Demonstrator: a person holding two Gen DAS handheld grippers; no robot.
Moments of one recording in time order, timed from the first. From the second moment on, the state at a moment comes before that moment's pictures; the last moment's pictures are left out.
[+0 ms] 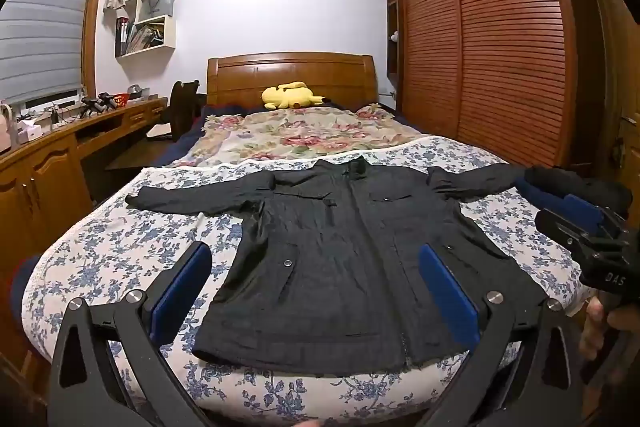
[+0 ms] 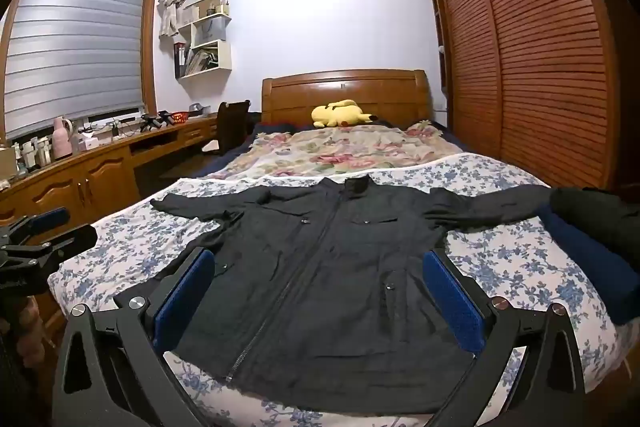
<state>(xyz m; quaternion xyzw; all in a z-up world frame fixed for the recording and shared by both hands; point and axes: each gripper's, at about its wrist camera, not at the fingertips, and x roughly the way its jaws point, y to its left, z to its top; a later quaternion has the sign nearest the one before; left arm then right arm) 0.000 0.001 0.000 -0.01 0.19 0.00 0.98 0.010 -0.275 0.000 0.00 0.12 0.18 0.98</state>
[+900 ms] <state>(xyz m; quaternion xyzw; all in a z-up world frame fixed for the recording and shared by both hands) -0.002 0.003 -0.003 -0.01 0.19 0.01 0.98 0.008 -0.274 0.000 0.00 0.13 0.18 0.97</state>
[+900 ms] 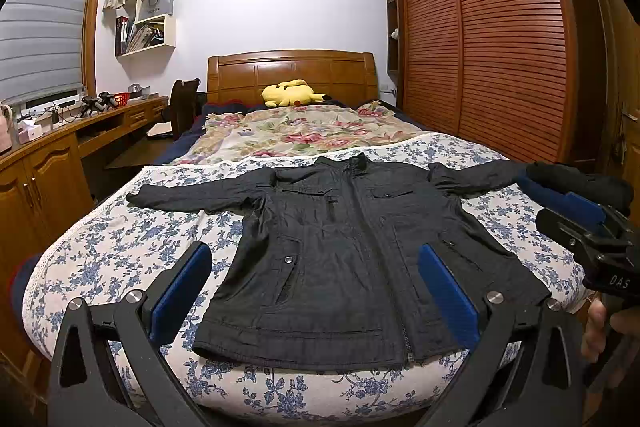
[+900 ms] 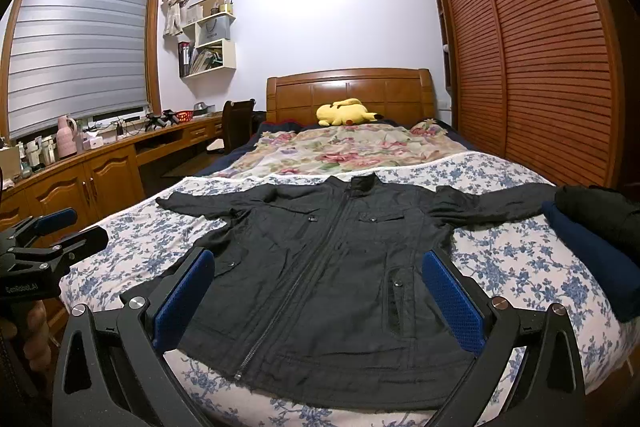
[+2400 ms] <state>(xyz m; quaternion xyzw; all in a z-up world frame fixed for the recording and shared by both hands) -0.006 0.001 0.002 -0.01 0.19 0.01 0.98 0.007 -0.274 0.000 0.00 0.12 0.19 0.97</state>
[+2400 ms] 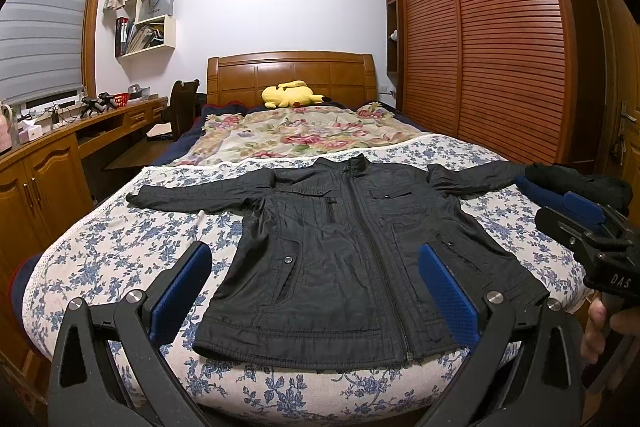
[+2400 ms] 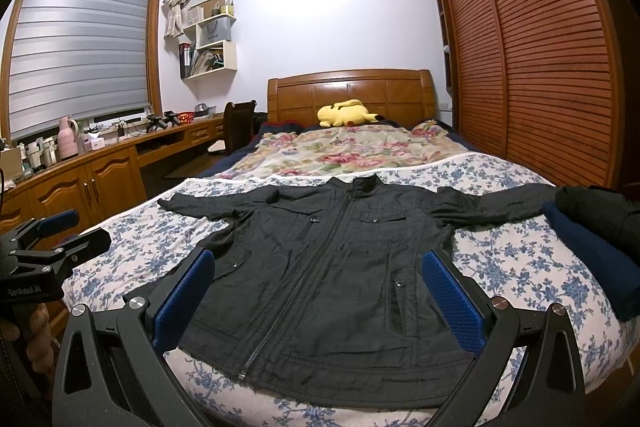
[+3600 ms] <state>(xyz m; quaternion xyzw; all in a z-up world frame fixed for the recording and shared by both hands) 0.022 0.033 -0.031 -0.03 0.22 0.02 0.97 0.045 -0.249 -0.009 -0.02 0.16 0.21 0.97</state>
